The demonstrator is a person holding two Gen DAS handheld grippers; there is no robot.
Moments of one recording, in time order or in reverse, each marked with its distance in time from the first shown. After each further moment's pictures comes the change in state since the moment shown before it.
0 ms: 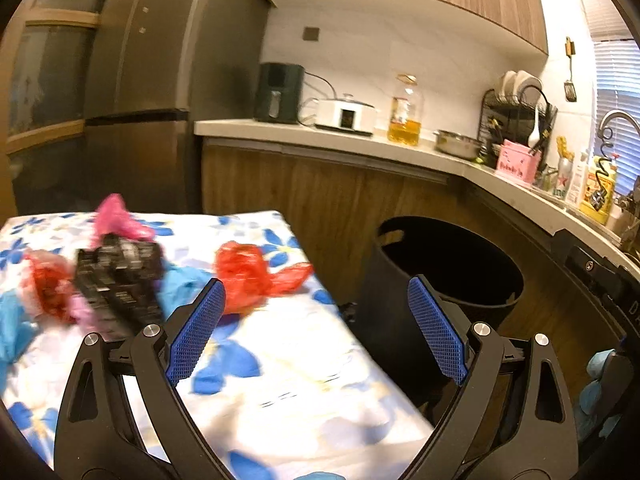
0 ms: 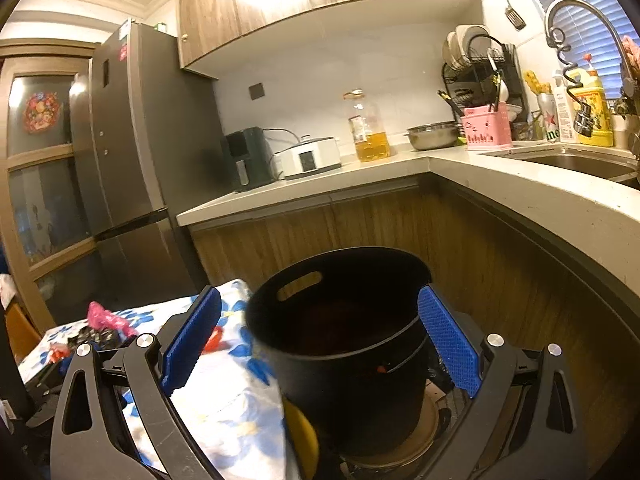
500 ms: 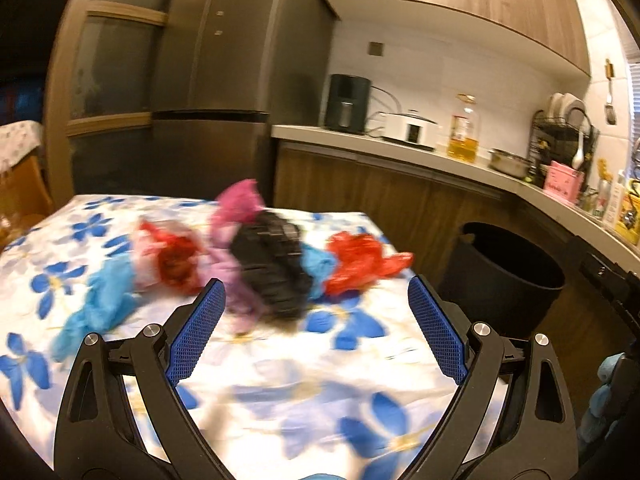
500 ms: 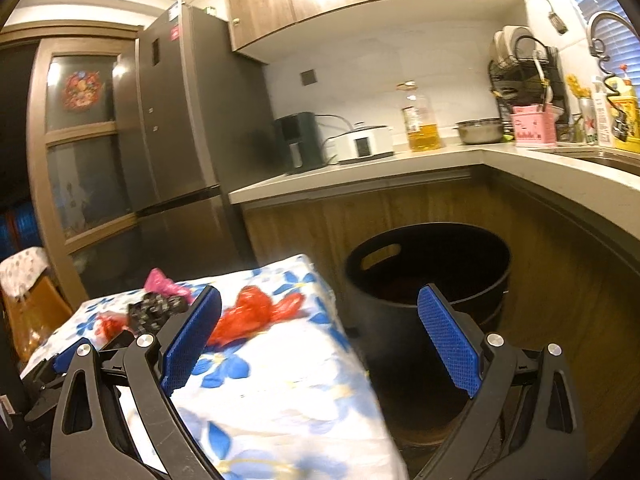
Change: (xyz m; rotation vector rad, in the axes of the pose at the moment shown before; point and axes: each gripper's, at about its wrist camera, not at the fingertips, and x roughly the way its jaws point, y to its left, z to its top) left arm -0.065 0.090 -0.019 -0.075 -0.029 0.184; right arm -0.019 0.074 -0.028 -0.053 0.041 0.136
